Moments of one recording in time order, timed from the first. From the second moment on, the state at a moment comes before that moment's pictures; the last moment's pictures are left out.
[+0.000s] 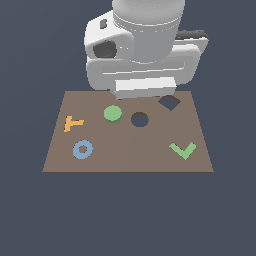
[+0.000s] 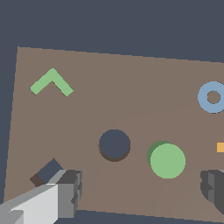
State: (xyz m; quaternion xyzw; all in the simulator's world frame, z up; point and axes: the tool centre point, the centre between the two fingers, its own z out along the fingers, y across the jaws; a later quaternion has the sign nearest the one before) arm -0.007 0.026 0.165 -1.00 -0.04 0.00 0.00
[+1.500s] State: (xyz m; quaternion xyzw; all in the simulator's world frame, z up) arm -0.038 -0.049 0.053 -0.99 -0.14 0.00 0.00
